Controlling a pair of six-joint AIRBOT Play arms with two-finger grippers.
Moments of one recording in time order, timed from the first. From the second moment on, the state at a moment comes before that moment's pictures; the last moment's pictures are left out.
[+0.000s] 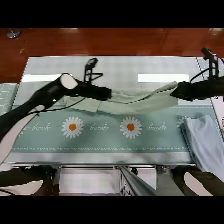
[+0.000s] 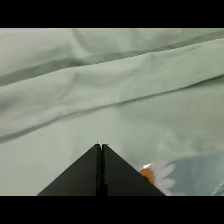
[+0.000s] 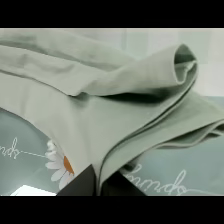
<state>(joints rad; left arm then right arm) -0.52 -1.51 1.15 0.80 -0.73 -1.32 -0.11 -0.97 1.05 -1.08 1.29 1.46</state>
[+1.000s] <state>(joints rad) -0.39 -1.79 1.72 0.87 -1.23 -1.46 0.01 -0.92 1.12 -1.01 1.33 1.51</state>
